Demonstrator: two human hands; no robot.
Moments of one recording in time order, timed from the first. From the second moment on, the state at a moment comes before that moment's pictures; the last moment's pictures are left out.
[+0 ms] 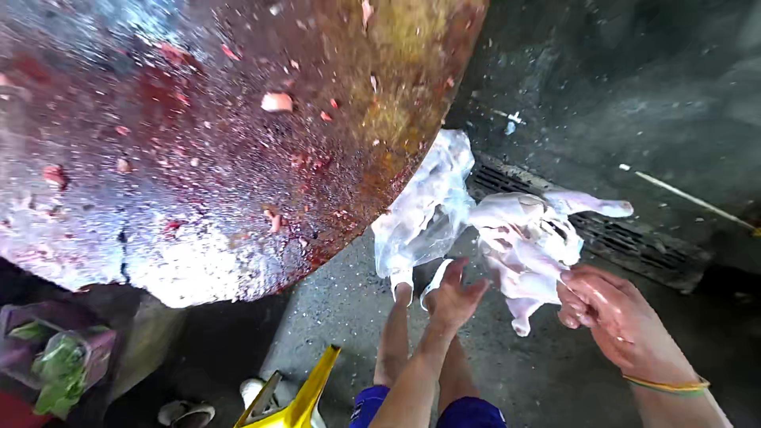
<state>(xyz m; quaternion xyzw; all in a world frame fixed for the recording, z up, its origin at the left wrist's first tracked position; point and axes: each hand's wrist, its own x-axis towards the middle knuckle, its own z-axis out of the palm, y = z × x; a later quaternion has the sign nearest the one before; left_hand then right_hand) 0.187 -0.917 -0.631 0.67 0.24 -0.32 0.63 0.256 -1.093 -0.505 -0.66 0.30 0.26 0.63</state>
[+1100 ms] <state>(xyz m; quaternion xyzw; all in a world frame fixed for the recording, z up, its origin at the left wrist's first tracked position) 0.217 -0.948 -0.575 0.71 0.08 -0.32 0.62 0.211 -1.120 -0.407 -0.71 0.16 0.27 0.63</state>
